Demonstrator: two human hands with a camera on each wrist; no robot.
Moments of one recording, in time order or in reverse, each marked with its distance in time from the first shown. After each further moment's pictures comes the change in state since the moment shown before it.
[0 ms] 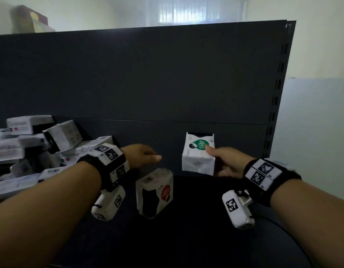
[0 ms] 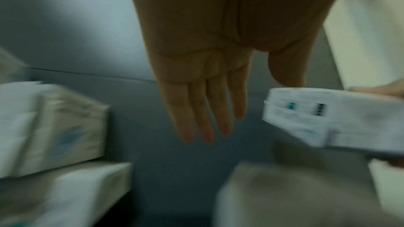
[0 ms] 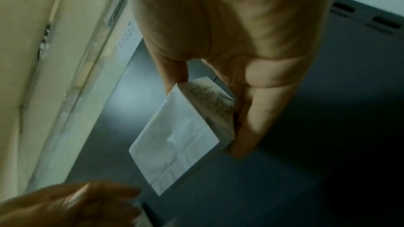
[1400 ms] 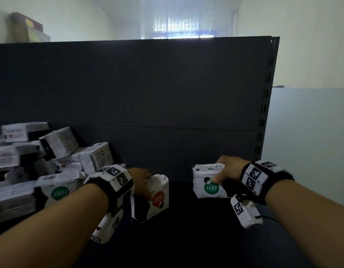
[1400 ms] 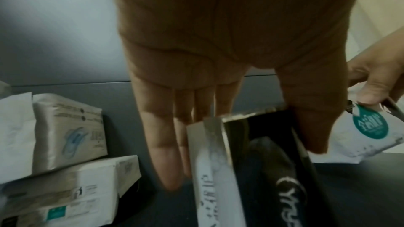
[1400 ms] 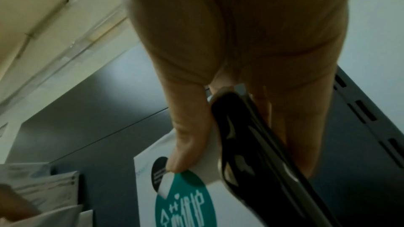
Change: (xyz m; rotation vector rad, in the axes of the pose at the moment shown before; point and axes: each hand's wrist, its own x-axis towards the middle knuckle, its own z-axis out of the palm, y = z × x) left_hand -0.009 0.008 0.035 0.319 -0.130 -0.117; right_hand -0.014 -0.006 -0.027 -0.996 0.101 -0.046
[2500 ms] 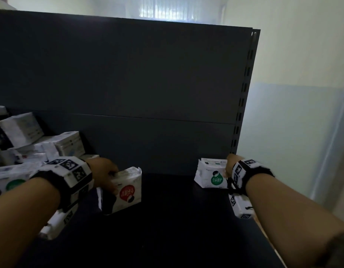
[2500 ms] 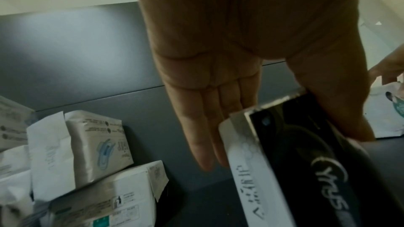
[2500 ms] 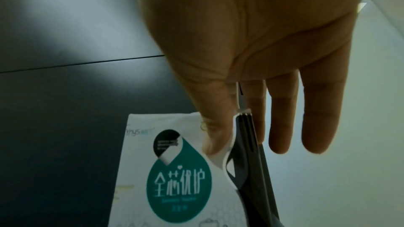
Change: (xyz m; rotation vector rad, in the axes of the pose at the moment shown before) left_hand 0.010 -0.015 0.003 0.136 0.040 0.080; right_hand 0.046 0.098 -0.007 -0.421 0.219 0.419
